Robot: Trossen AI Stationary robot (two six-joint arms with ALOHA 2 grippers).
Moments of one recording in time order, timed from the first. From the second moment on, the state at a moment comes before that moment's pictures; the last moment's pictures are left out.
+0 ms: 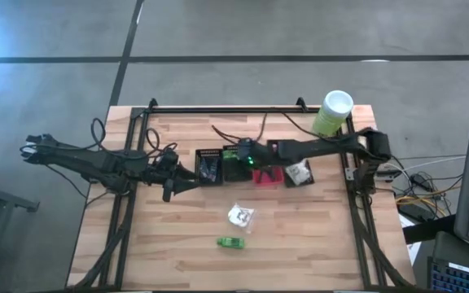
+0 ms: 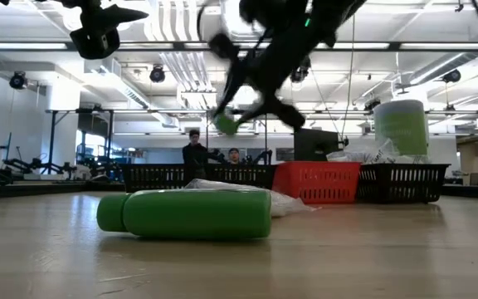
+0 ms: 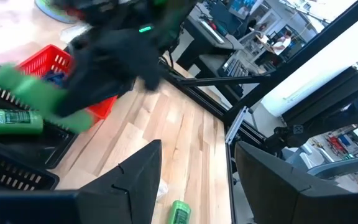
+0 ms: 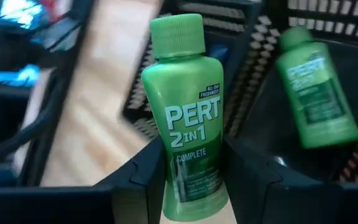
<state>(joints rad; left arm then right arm) -0.21 0.77 0.63 -0.06 -0.13 -0.74 -0.06 1.81 1.30 -0.27 0.06 1.14</state>
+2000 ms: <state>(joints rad) -0.21 0.77 0.63 -0.07 -0.13 -0.81 0.22 1.79 1.31 -0.62 0.00 0.70</state>
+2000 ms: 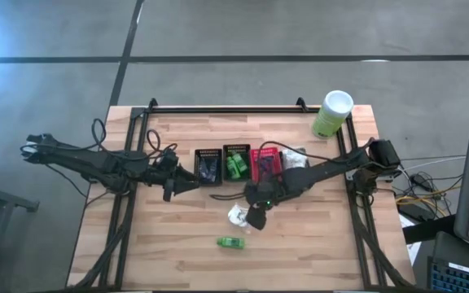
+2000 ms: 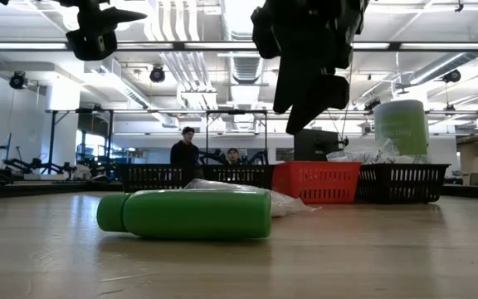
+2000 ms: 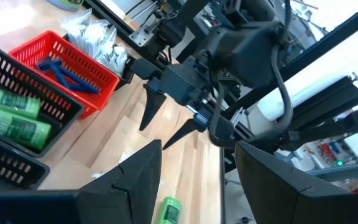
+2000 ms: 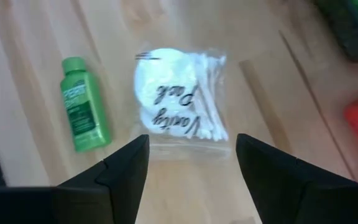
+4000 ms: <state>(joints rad) -0.21 0.77 0.63 -0.09 -0.13 -0.89 0.48 2.33 1.92 -0.80 0.16 0.39</state>
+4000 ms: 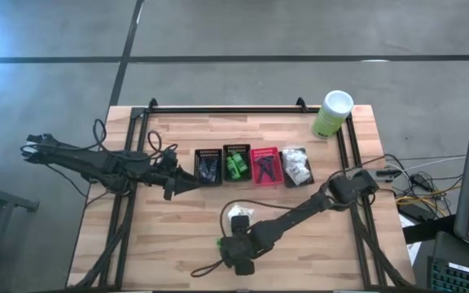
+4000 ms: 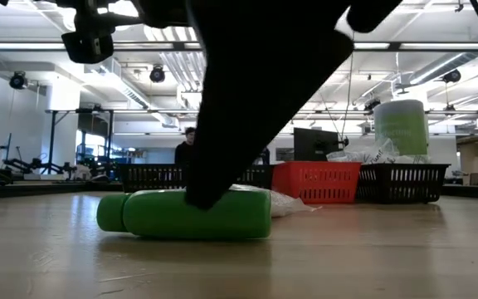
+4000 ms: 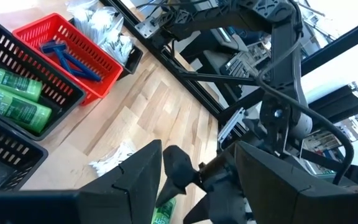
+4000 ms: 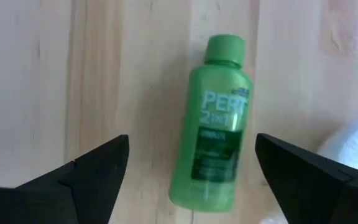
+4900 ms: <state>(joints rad) -0.21 0.77 0.63 -0.09 -0.13 -0.89 0.45 2.34 1.84 -0.74 0.10 0.53</state>
